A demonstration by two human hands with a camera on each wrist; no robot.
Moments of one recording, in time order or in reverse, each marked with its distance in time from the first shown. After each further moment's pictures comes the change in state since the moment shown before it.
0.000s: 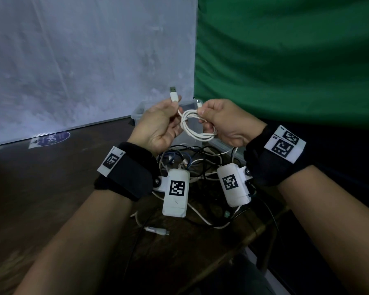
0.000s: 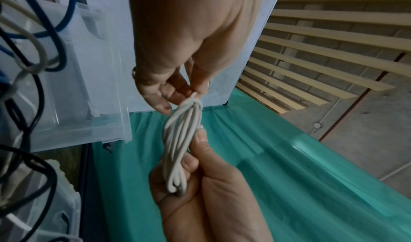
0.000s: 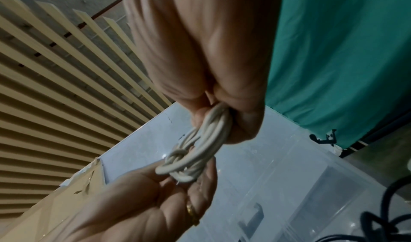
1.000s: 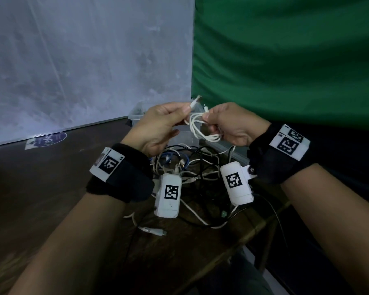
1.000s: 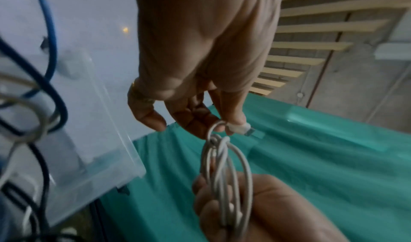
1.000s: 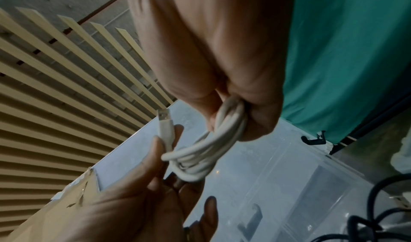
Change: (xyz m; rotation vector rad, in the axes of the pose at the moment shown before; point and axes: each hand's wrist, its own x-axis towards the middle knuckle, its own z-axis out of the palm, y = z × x) left_hand -0.022 0.005 0.007 0.445 -0.156 0.065; right_hand -0.001 0.001 -0.014 -0.054 0.040 0.157
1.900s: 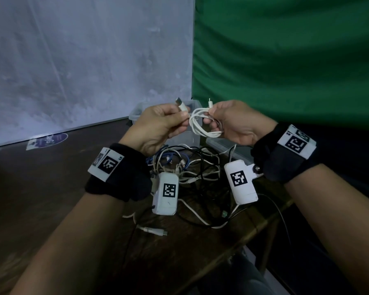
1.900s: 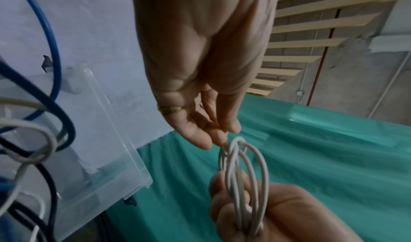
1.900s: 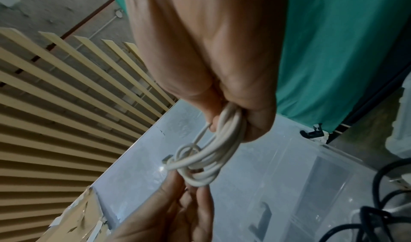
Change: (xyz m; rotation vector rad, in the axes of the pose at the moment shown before) left_hand 0.008 -0.007 -0.010 -0.065 -0.004 0.047; right_hand -0.008 -0.007 -0.005 0.196 -0.036 0.005
